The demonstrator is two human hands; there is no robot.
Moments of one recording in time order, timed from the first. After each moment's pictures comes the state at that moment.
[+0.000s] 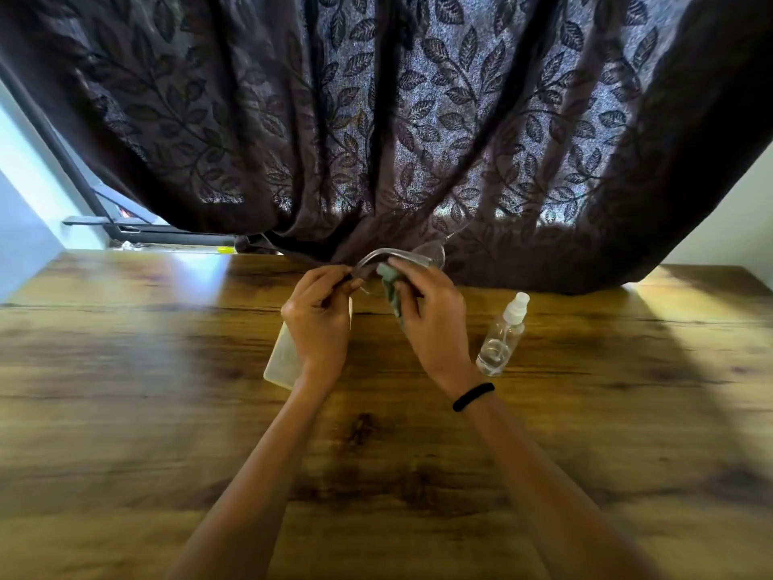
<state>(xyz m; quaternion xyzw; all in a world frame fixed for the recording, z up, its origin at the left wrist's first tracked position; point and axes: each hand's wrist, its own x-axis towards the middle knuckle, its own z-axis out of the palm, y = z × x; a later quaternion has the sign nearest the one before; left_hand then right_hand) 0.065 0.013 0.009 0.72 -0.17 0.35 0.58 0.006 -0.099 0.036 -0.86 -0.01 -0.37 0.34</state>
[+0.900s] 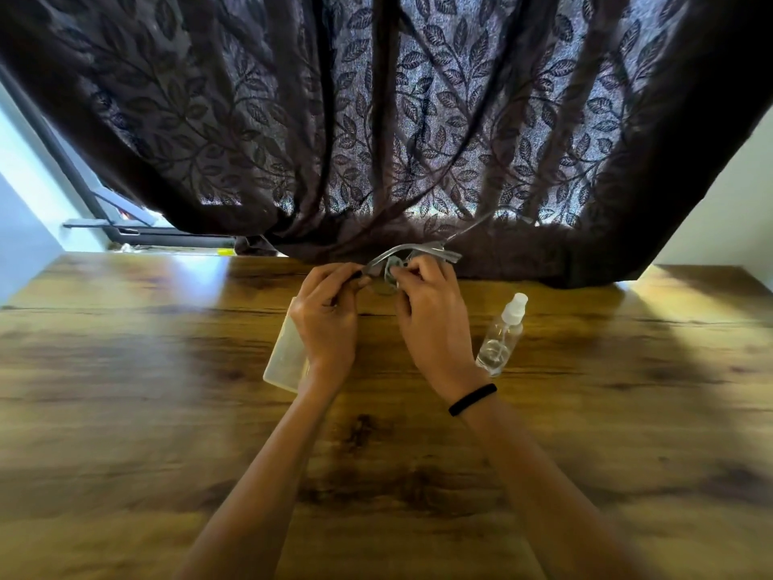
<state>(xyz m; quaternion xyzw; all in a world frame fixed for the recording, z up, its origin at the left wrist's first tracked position) 0.064 0.004 0.010 0.69 -0.19 0.37 0.59 0.002 -0.095 0.047 -0.93 0.03 -0.31 0.18</state>
